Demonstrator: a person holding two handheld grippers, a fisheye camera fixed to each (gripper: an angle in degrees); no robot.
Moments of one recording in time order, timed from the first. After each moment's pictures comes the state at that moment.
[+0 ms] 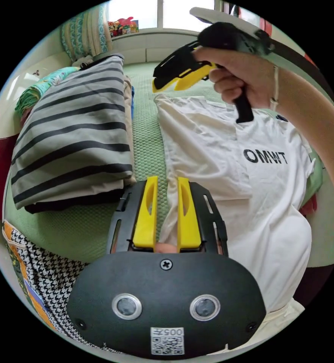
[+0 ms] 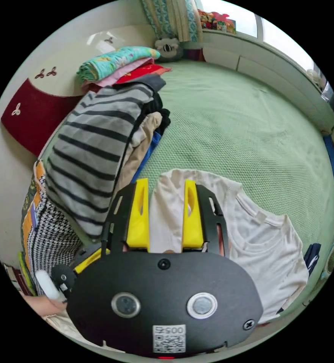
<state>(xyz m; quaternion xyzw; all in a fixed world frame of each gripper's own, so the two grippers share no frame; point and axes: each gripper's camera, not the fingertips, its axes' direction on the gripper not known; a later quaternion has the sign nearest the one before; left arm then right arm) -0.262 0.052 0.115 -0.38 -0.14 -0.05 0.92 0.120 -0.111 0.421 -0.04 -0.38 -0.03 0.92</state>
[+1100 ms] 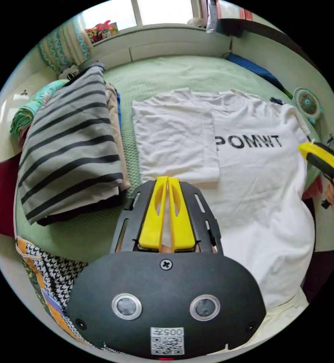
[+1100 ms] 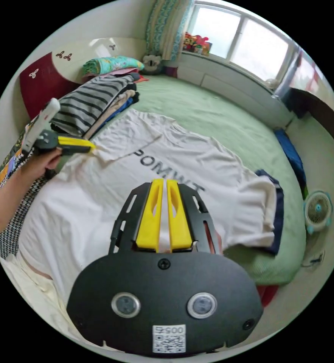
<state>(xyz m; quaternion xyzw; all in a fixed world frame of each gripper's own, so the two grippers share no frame) -0.197 0.047 0.144 -0.37 -0.15 0.00 0.92 0.332 0.235 0.280 0.05 -0.24 0.00 0.97</state>
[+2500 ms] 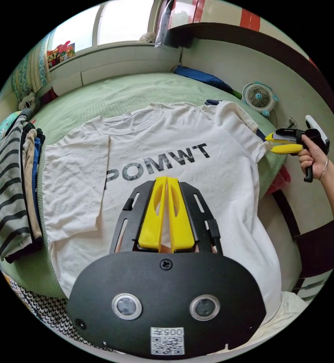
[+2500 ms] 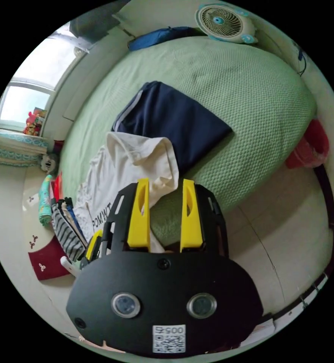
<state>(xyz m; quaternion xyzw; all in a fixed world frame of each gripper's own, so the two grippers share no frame) -0.057 0.083 0.253 -0.33 0.00 0.03 0.94 0.679 0.354 0.386 -0.18 -0.31 0.50 0.79</state>
